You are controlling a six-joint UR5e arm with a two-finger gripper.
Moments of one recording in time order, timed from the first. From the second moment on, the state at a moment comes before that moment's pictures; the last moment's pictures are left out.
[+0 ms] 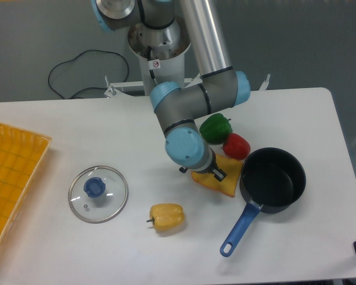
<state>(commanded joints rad) 2.48 -2.07 -1.69 -1.05 1.81 1.24</state>
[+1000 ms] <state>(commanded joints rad) 2.51 -2.08 -1.74 -0.93 1.76 1.29</state>
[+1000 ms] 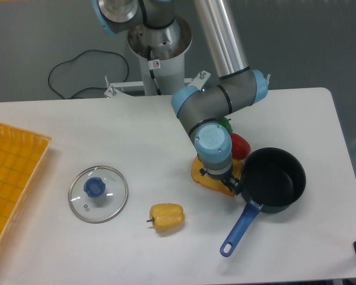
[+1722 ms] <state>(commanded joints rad) 2.51 -2.09 -1.76 -0.90 1.77 1.28</state>
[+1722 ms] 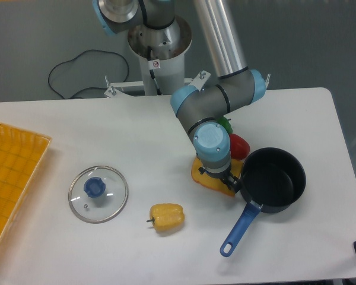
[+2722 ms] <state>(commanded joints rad) 2.50 -2.10 -1.75 -0.90 1.78 1.25</state>
